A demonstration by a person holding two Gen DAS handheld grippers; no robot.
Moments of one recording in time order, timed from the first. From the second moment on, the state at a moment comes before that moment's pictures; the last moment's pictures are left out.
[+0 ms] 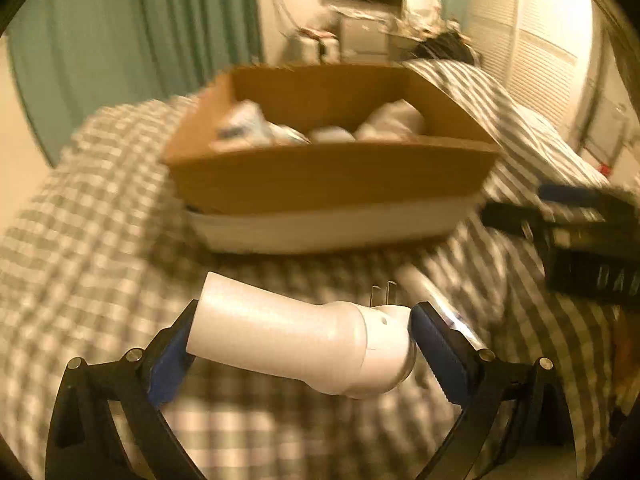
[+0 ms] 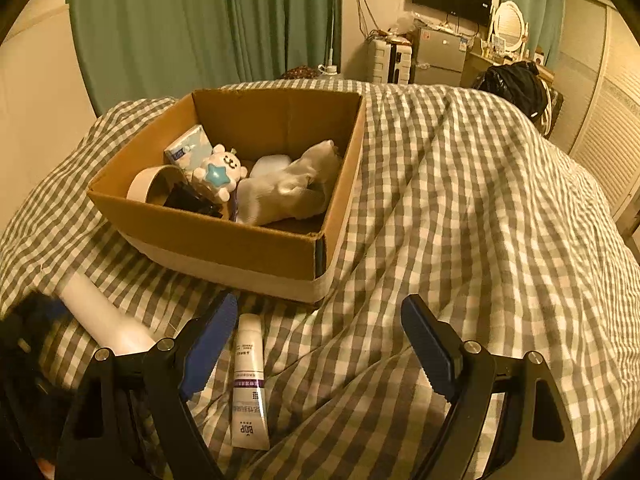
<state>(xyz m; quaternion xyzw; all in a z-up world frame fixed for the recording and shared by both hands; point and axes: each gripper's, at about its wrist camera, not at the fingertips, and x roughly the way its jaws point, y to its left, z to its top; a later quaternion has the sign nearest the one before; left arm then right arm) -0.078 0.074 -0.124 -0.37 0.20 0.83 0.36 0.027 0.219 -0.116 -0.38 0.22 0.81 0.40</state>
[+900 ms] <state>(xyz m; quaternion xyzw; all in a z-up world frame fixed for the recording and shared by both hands) -0.109 0.038 -0.098 -0.36 0.17 0.86 0.31 -0.034 0.195 -0.178 -0.51 0.19 0.78 0.30</state>
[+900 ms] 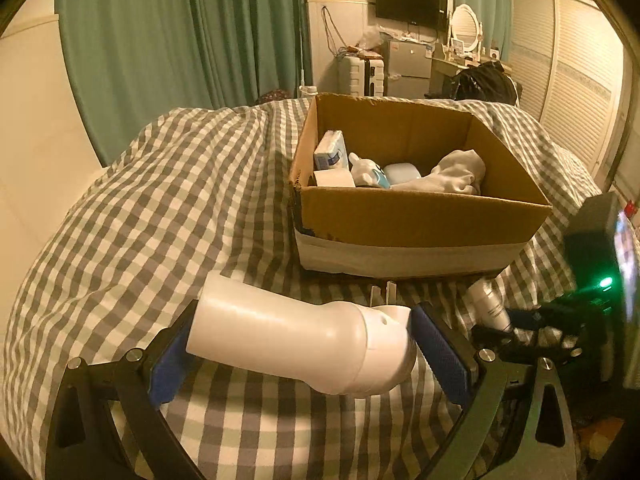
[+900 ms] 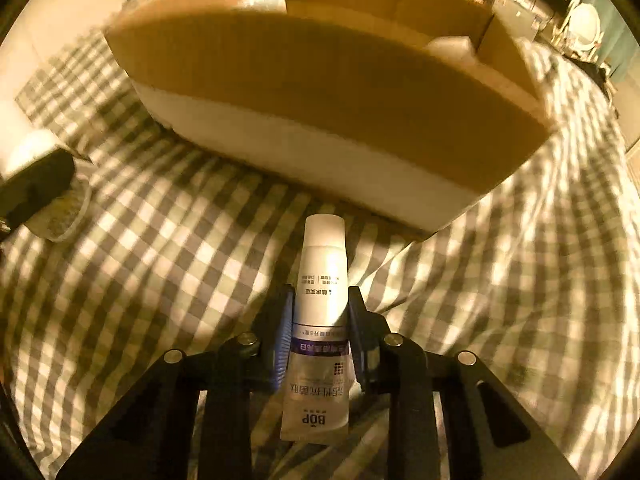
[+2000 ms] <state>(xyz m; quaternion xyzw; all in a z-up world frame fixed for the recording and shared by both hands) -0.174 0.126 0.027 -0.26 0.14 0.87 0.40 -0.043 0.245 0.034 -0.31 0.11 0.88 0.34</state>
